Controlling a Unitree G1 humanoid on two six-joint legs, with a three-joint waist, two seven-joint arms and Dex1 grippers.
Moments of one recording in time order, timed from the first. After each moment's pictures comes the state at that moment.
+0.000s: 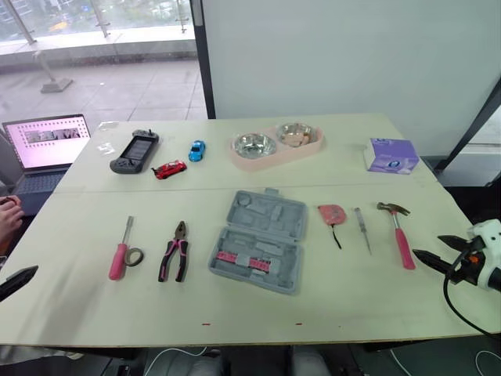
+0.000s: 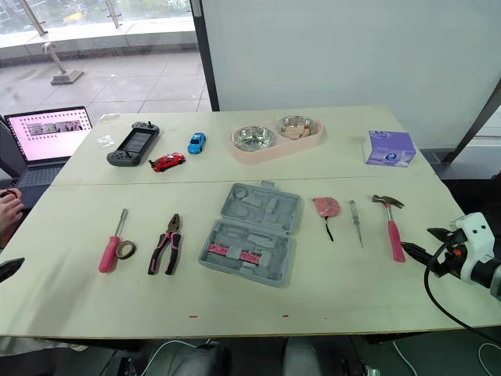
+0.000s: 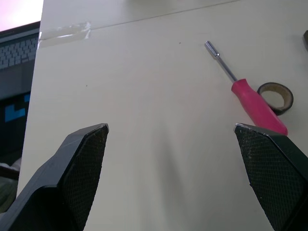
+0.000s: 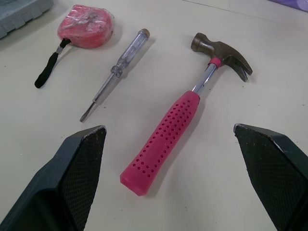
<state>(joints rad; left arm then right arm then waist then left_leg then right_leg) 0.10 1.01 0.68 0.71 -0.42 0.05 -1.13 -0.10 -0.92 -0.41 0.57 0.37 0.09 1.03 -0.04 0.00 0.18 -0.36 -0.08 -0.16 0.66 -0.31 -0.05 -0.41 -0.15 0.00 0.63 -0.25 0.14</state>
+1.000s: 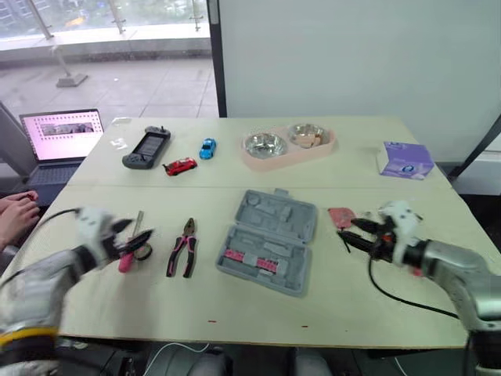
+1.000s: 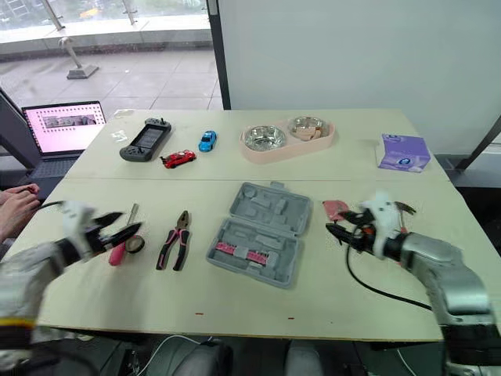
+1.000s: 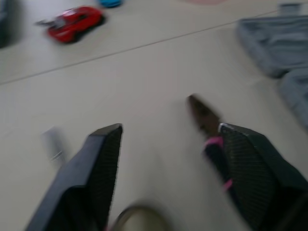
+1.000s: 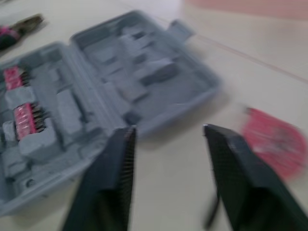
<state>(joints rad) -0.33 0.58 0.11 0.26 -0.30 0.26 -0.86 -0.20 -0.74 -0.05 -0.13 0.37 0.58 0.75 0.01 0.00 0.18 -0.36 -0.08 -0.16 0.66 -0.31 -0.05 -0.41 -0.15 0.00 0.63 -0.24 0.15</state>
